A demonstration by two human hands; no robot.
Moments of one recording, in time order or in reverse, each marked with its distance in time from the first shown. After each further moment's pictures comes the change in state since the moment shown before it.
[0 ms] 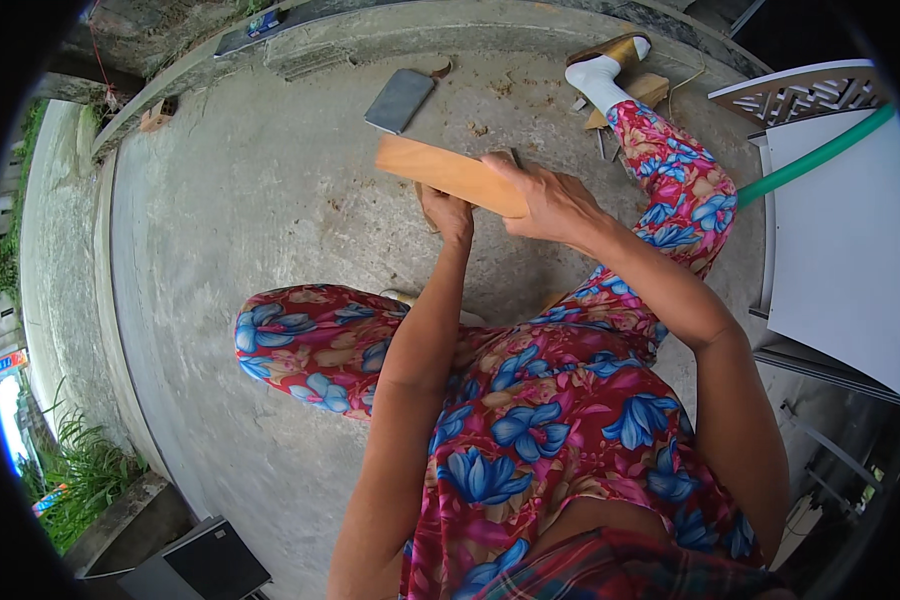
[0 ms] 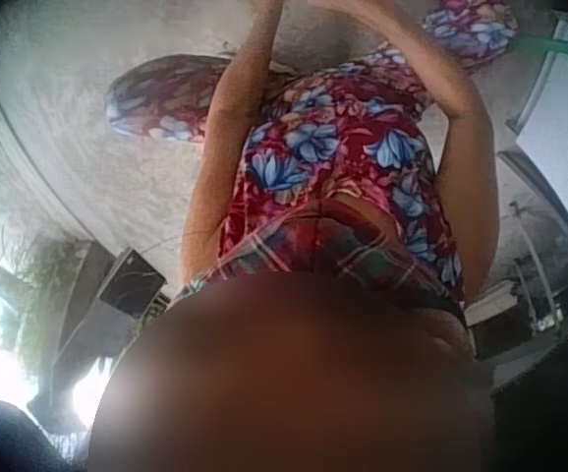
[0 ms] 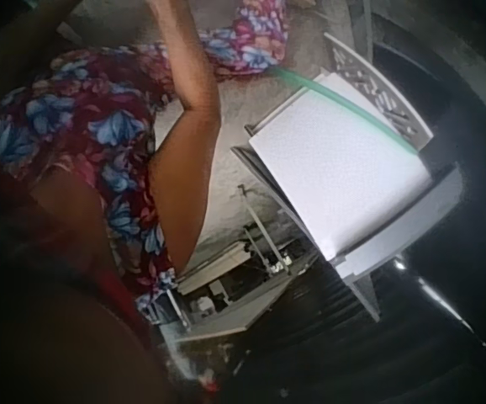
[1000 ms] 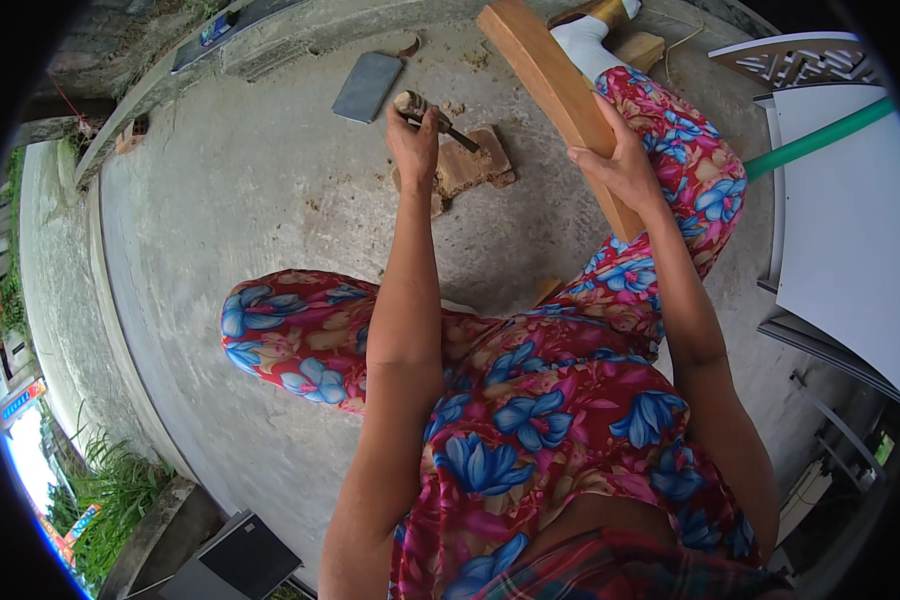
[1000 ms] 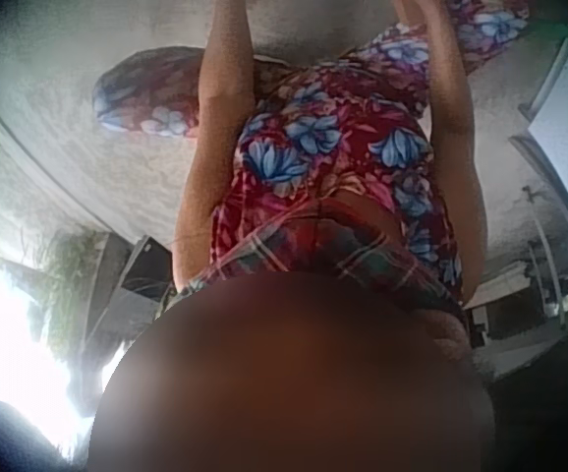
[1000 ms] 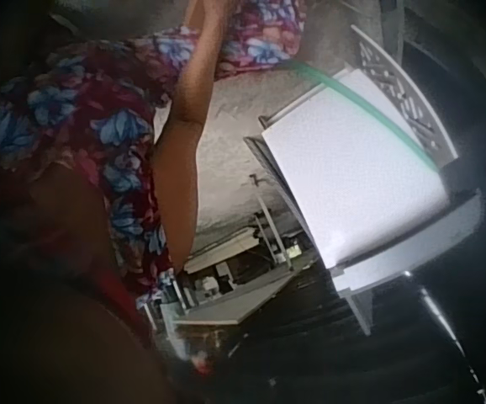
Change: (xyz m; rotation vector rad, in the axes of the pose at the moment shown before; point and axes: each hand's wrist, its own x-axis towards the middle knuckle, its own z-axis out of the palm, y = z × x) left_hand 0.078 0.047 0.034 0.442 -0.239 0.098; right_hand -0.032 0.105 -0.019 0.524 0.397 0.229
